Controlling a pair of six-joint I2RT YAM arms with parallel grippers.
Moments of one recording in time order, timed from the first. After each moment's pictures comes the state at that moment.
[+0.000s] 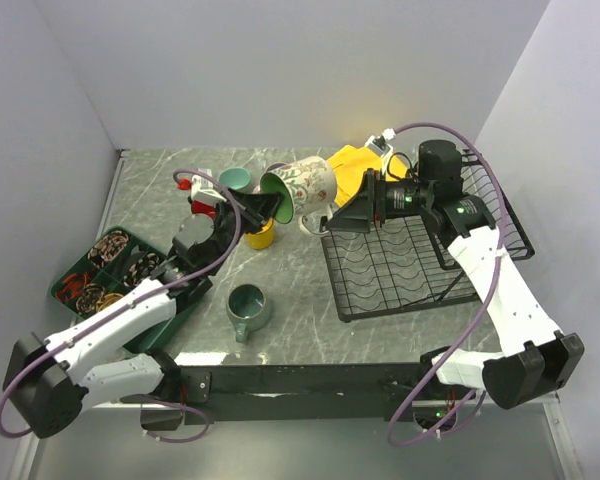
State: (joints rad) left arm -0.72 1.04 0.78 0.36 -0.21 -0.96; right arm 0.30 1.23 1.35 -0.57 -1.09 0.33
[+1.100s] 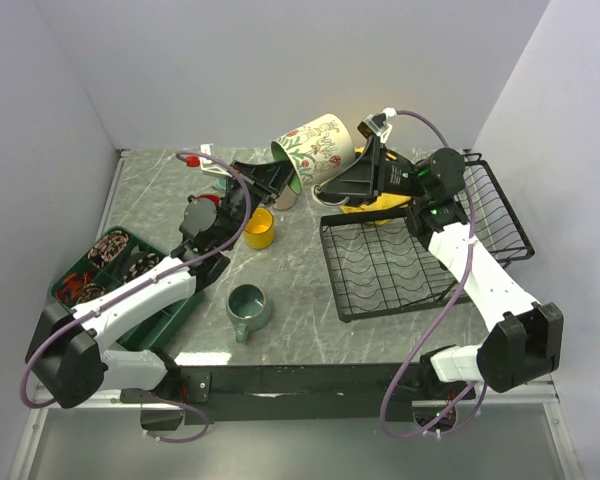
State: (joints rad) left arm -0.71 1.25 0.92 0.76 -0.12 -1.06; right arm 0.32 1.33 1.17 0.61 -1.17 1.51
